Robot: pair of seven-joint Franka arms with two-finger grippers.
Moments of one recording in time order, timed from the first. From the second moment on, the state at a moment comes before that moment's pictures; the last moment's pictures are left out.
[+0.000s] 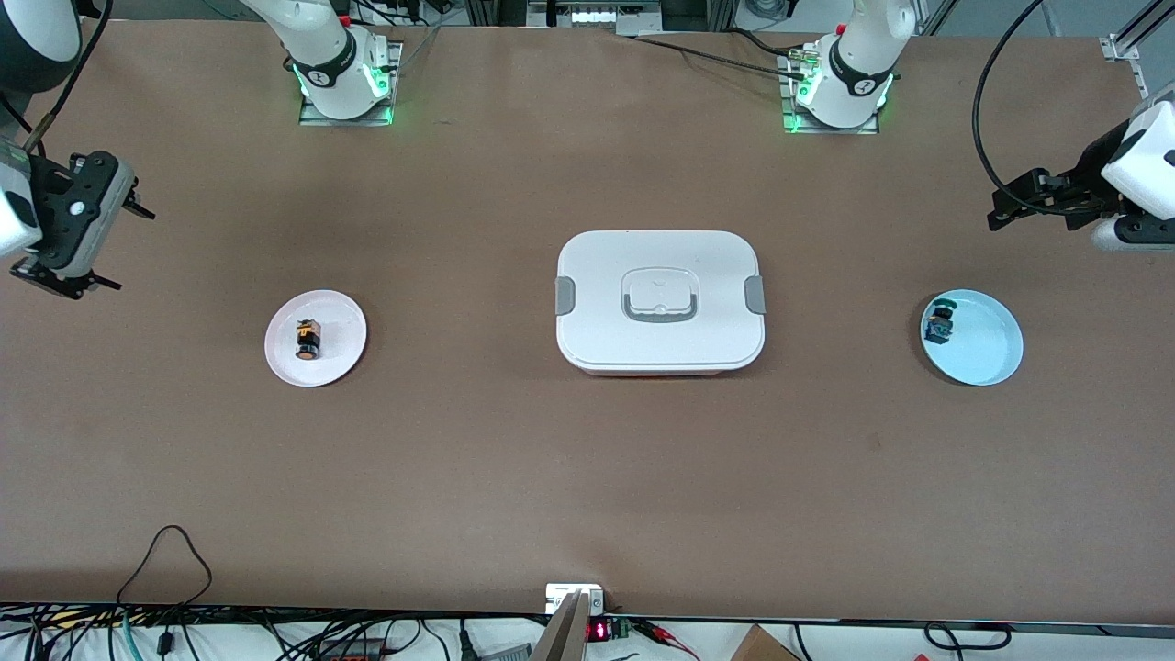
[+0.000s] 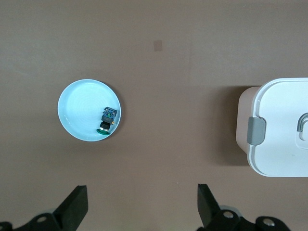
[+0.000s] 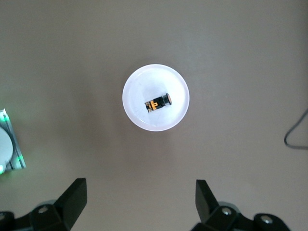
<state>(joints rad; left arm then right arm) 0.11 -0.04 -0.09 -1.69 -0.03 1.58 -0.01 0.08 0.10 -0.09 -1.59 -0.03 1.60 -1.39</state>
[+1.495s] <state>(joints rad) 0.13 -0.03 -0.10 -1.69 -0.03 1.58 -0.01 0.09 0.31 -0.07 -2.11 -0.01 2.34 -1.58</state>
